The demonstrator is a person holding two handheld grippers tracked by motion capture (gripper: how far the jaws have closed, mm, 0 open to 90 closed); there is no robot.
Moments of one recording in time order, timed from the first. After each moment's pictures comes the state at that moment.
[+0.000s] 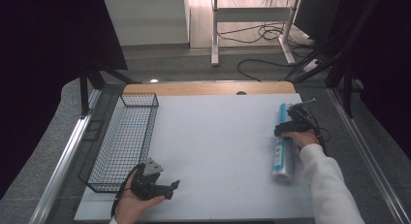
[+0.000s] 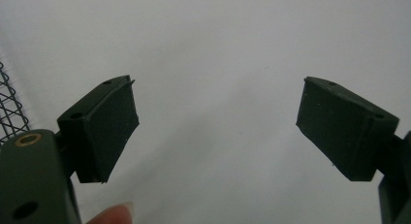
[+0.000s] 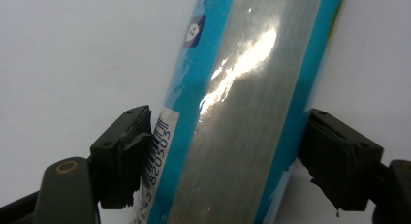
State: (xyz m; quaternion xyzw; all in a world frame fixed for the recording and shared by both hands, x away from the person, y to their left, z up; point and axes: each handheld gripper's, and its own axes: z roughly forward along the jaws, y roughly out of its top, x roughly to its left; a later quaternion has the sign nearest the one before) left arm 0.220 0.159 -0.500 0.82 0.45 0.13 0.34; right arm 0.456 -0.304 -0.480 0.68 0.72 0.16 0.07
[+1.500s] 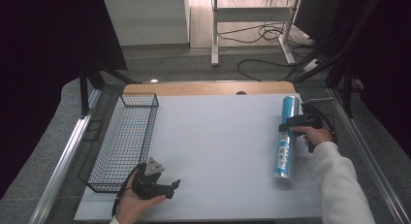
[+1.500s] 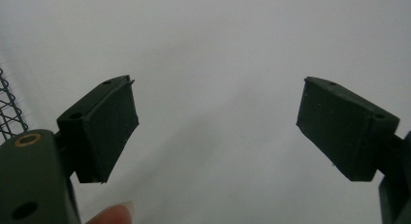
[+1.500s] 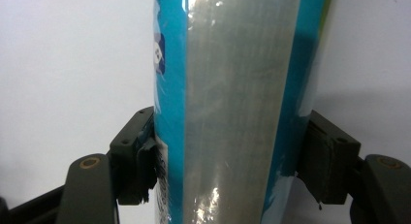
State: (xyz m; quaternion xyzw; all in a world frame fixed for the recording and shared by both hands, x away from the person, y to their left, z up) left arm 0.223 0.156 -0.502 0.82 0.45 0.14 0.34; right arm 0.456 -0.339 -0.454 0.71 0.66 0.23 -0.09
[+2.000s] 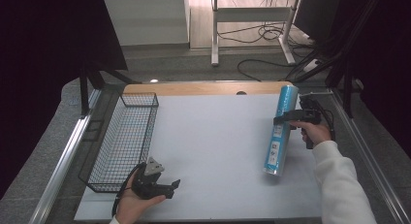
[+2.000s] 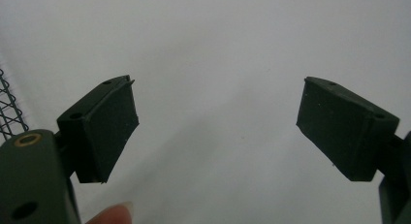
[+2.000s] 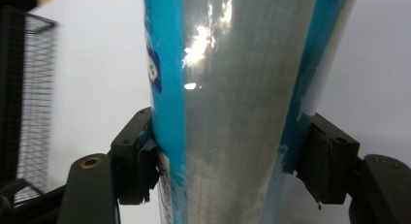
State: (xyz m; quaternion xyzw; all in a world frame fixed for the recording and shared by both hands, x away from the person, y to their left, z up) left arm 0.223 0.157 -0.502 0.82 0.45 0.14 0.34; right arm 0.452 -0.322 -0.428 0.65 0.68 0.32 -0.09
